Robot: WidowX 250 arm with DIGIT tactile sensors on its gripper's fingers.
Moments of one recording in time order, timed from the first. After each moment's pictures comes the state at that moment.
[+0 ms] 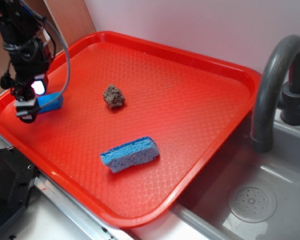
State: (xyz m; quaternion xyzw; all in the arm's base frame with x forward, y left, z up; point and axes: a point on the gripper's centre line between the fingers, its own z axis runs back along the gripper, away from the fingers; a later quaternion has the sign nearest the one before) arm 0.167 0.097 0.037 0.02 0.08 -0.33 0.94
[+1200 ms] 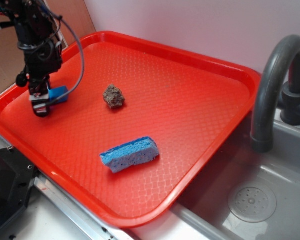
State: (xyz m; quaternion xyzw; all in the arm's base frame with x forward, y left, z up) arm 0.176 0.079 0.034 -0.02 0.11 -0.22 0.97
